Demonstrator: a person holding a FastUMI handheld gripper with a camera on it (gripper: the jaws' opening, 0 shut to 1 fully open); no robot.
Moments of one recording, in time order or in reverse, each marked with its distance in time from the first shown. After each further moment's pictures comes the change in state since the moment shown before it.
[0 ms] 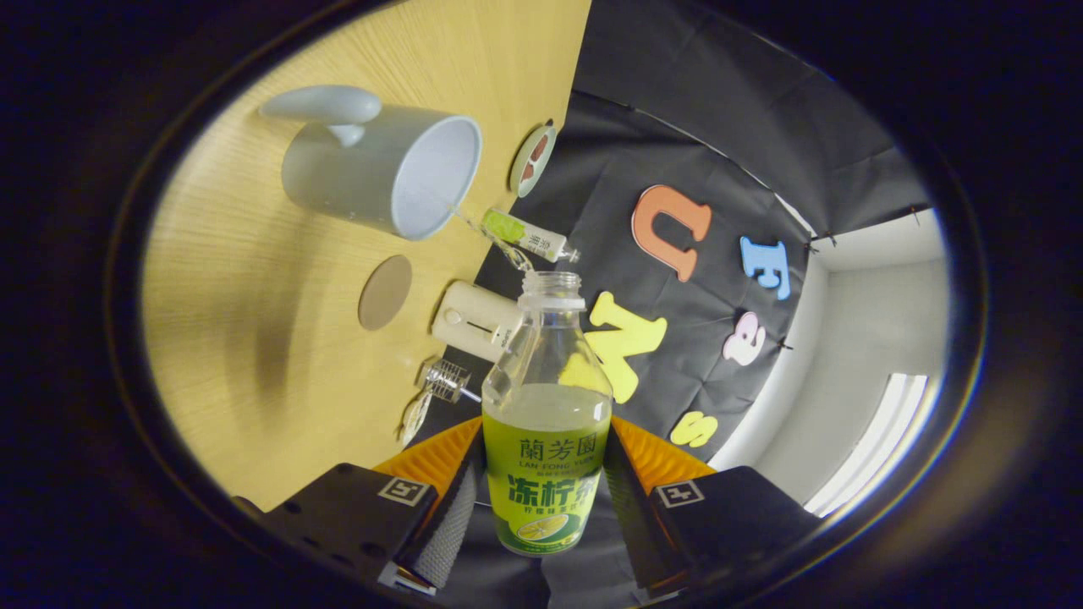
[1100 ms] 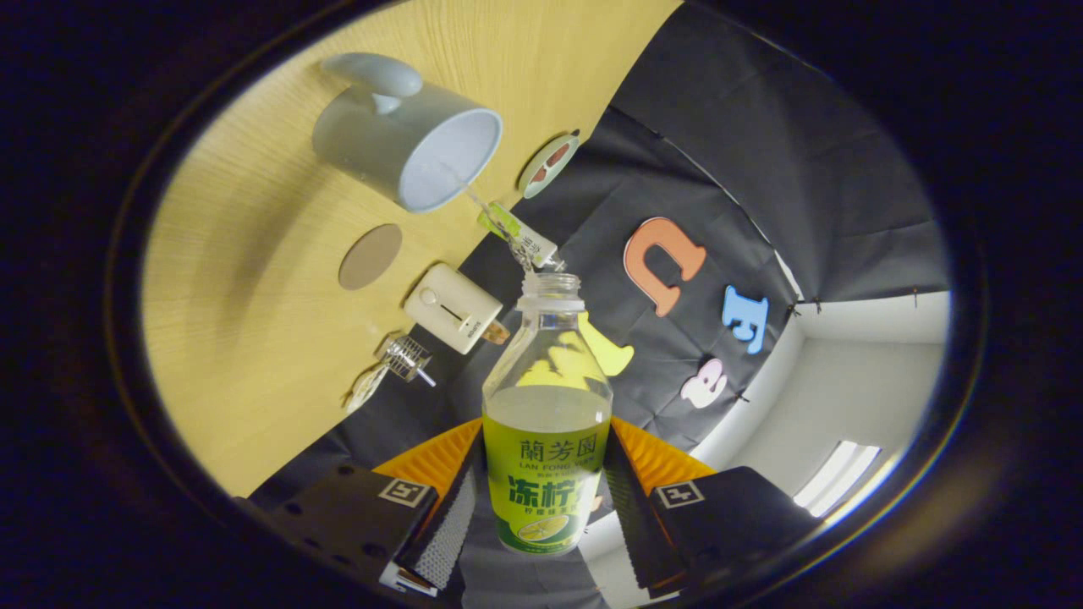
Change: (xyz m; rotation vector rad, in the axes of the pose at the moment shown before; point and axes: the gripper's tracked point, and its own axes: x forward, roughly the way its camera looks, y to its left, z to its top) arm -0.002 -0.041 0.007 -0.247 -0.035 -0.126
